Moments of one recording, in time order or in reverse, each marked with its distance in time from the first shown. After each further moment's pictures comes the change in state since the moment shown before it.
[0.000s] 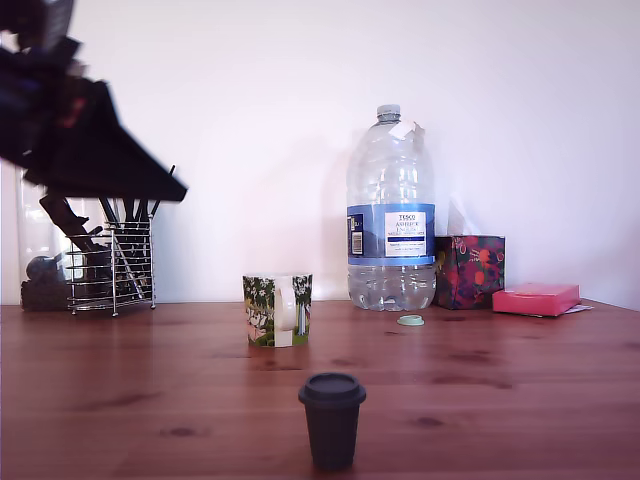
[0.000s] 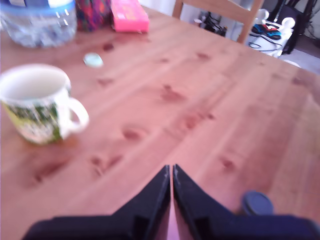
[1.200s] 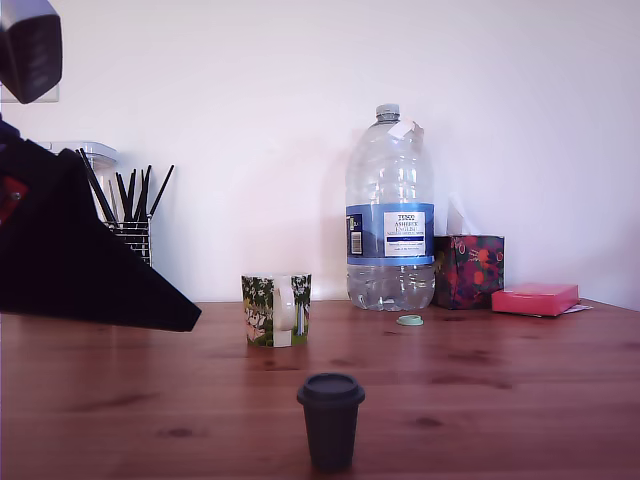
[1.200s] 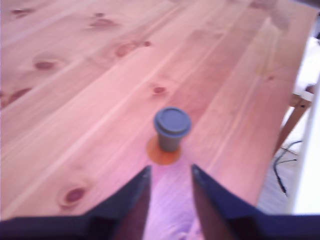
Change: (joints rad) arm -0.447 -0.164 -0.258 0.050 -0.389 -0.099
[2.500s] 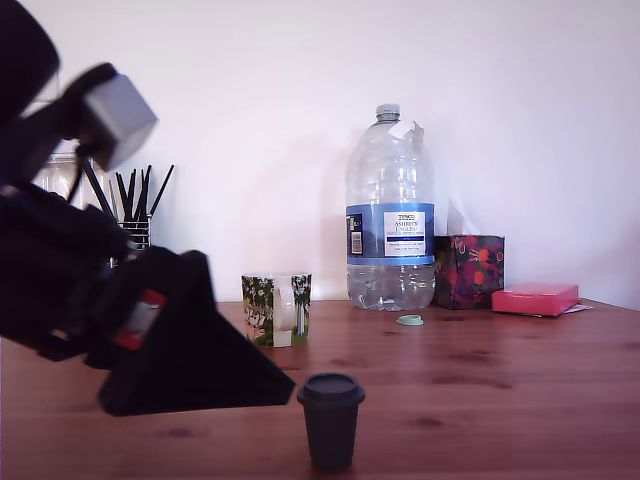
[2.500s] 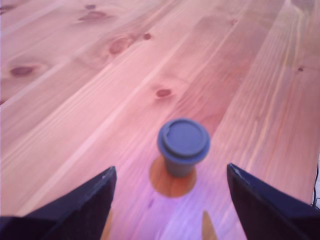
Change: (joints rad) arm -0.059 0.483 0.083 0.382 -0.027 0.031
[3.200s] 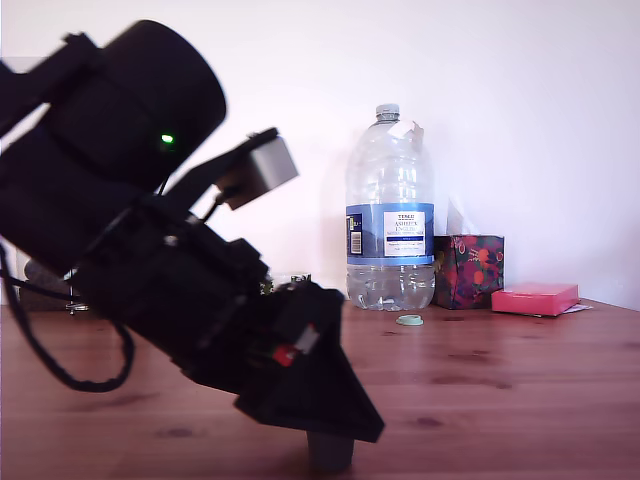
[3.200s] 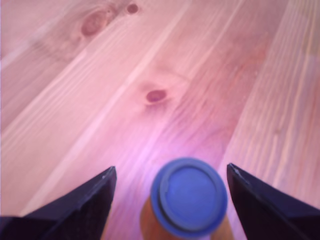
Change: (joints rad) arm -0.030 0.220 0.277 -0.241 0.000 0.005
